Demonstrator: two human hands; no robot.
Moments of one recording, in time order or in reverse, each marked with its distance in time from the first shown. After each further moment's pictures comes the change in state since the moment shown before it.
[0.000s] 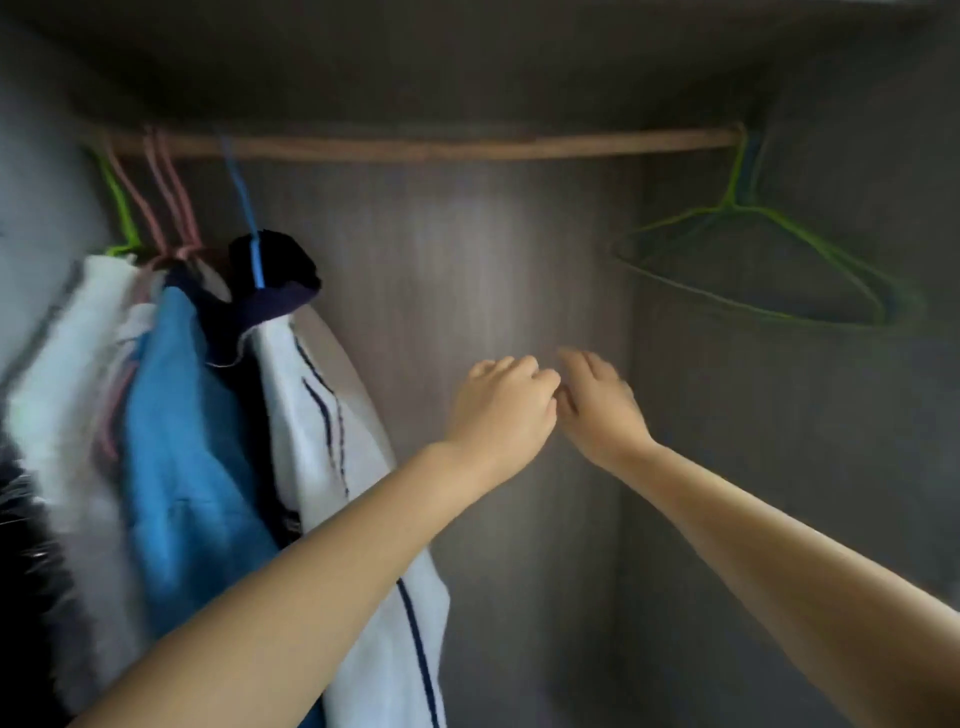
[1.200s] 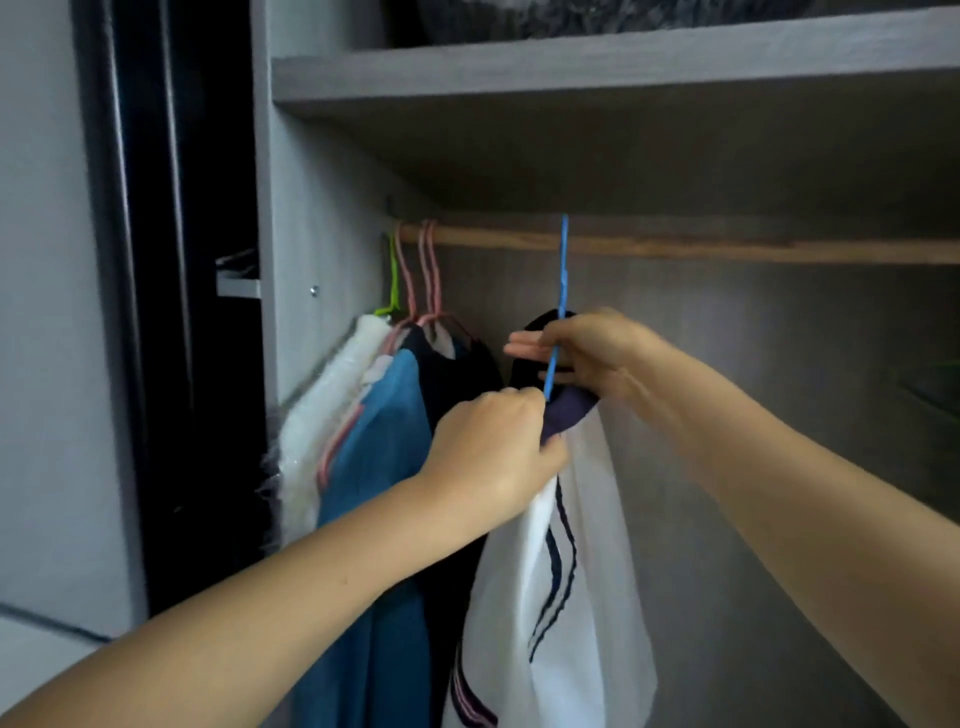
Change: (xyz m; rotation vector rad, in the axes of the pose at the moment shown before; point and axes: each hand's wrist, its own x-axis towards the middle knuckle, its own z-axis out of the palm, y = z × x) left_hand -0.039 -0.085 -0.092 0.136 0.170 -0.560; right_hand 0.142 -0.213 -0.030 1.360 -0.827 0.060
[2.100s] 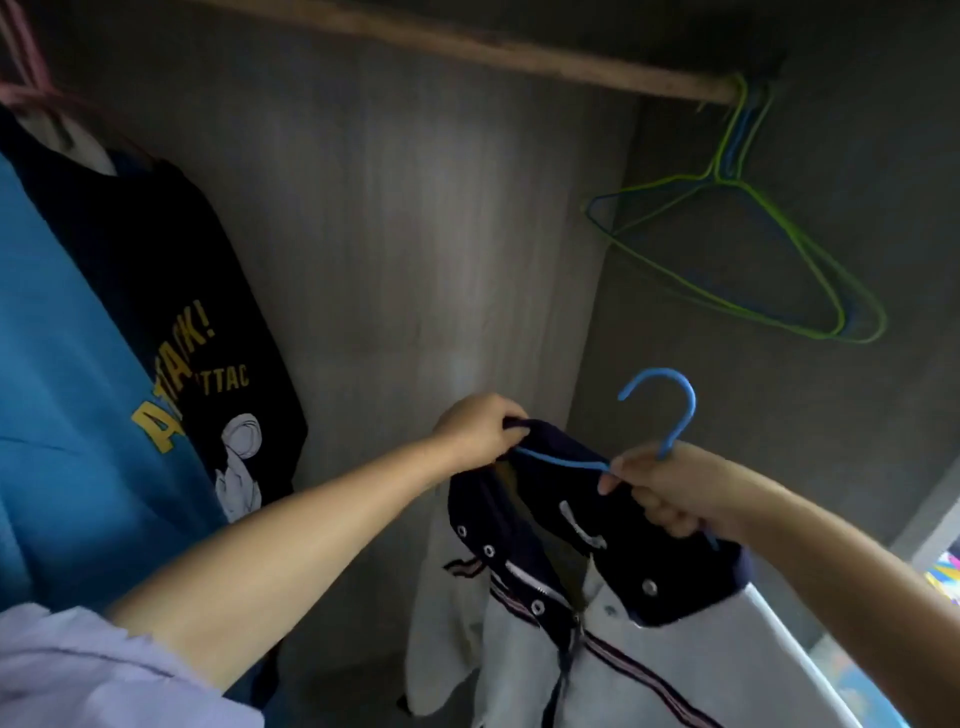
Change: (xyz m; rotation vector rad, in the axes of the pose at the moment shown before) left_hand -0.034 0.157 0.221 -0.663 -0.642 0.199; right_hand -0.300 0.143 -0.176 -0.516 0.497 0.619
